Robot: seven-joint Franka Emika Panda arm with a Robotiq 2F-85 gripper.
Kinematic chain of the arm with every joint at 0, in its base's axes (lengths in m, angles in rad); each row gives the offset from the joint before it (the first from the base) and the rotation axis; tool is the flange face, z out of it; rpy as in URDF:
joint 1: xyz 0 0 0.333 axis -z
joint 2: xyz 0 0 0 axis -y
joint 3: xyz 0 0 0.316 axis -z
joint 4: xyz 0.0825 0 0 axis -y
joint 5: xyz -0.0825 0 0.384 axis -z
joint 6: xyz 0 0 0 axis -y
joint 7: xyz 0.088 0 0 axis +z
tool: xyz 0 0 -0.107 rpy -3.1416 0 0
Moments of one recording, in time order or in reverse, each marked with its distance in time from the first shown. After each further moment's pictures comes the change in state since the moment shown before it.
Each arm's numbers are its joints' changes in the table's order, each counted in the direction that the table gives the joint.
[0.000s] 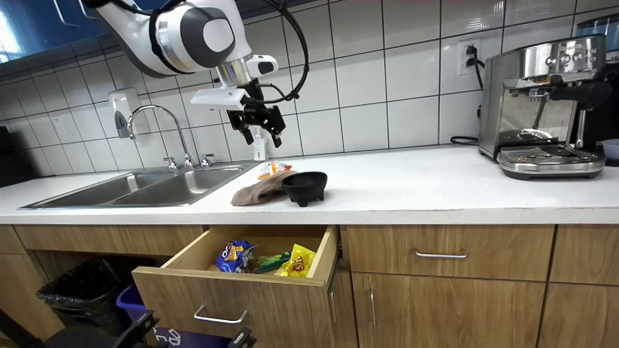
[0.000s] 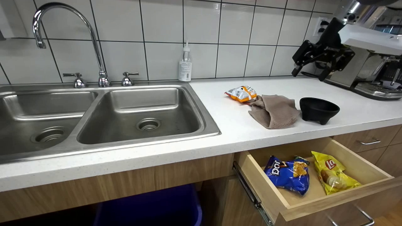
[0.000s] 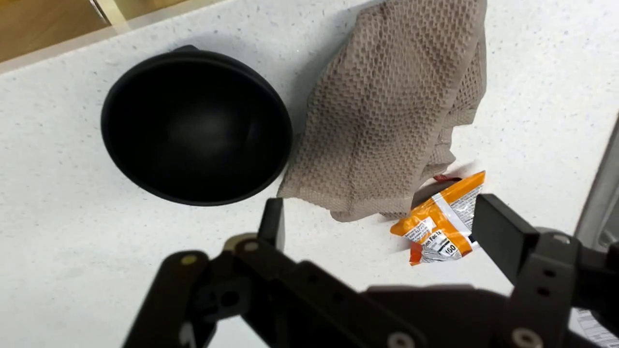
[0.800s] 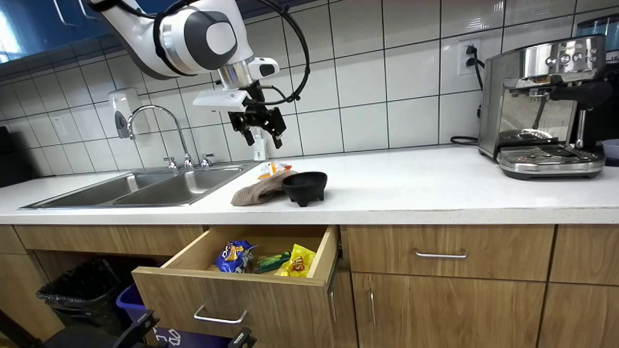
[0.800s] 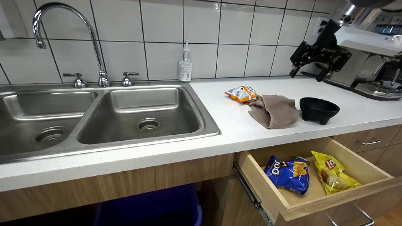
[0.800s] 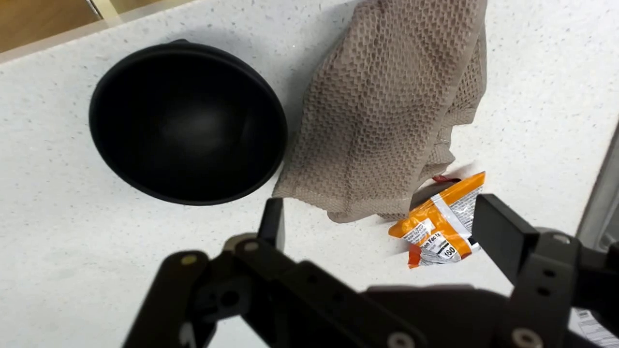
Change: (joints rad) arm -0.003 -0.023 0.000 0.020 -0.001 -0.003 0.002
